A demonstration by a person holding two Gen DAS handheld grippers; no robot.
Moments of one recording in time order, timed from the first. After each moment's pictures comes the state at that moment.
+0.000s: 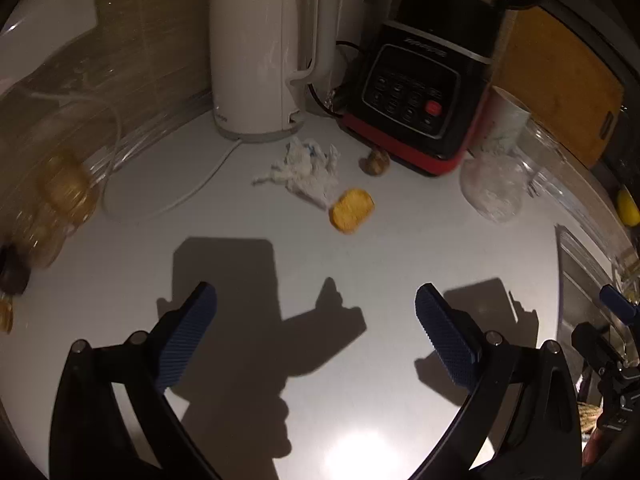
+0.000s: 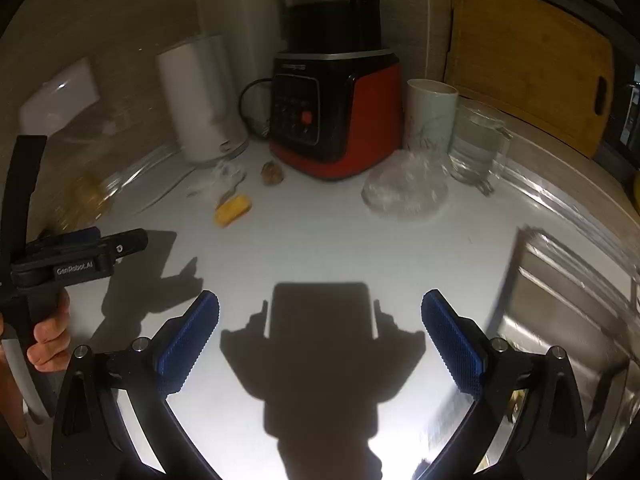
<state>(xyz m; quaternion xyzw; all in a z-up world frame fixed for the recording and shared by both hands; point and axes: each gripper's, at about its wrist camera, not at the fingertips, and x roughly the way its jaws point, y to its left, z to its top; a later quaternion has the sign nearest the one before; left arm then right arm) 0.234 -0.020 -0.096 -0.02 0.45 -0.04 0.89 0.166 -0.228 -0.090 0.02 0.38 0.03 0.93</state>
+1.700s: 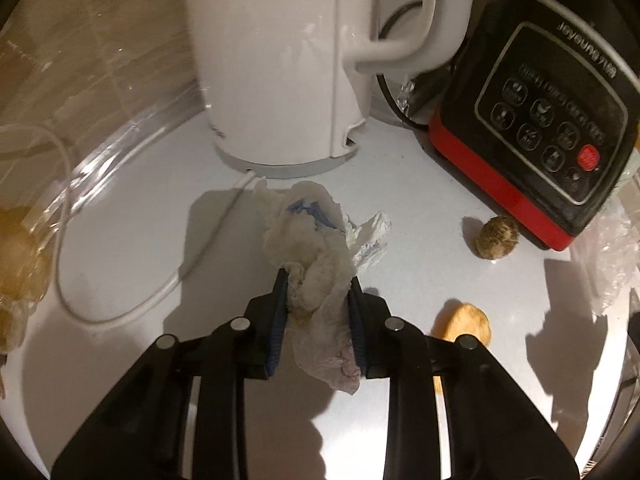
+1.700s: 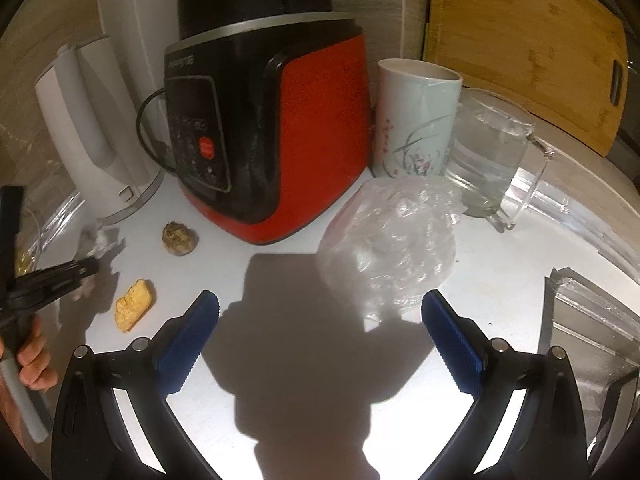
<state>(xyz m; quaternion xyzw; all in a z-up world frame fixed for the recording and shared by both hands) 0.379 0.010 -0.154 -0.01 0.48 0.02 0.88 0.302 -0.265 -0.129 0.04 0.38 -0.05 0.92</state>
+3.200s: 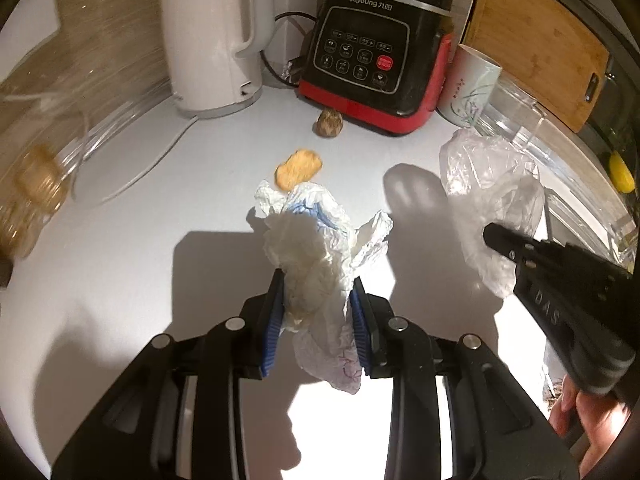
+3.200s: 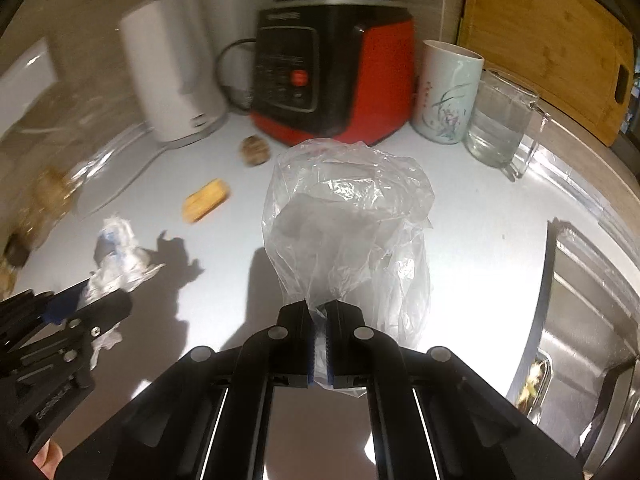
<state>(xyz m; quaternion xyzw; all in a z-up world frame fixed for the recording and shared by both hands) 0.196 -0.065 -0.112 0.00 0.47 -0.07 0.88 0.207 -0.212 -0.121 0.01 0.42 0.01 0.91</state>
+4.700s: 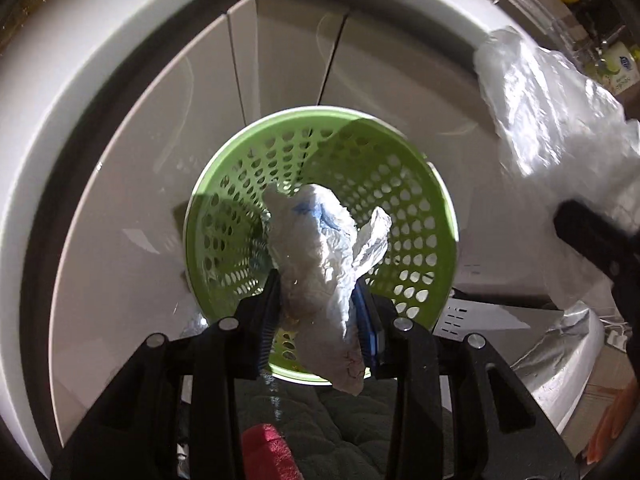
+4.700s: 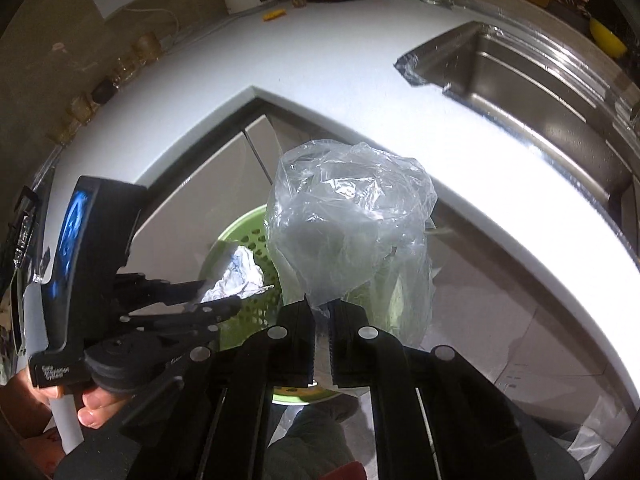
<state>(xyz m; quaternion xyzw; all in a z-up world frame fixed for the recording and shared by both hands) -0.132 -0.109 -0.258 0.03 0.64 -0.14 0.75 -0.171 -0.232 -0.201 0.05 0.51 0.07 0.86</state>
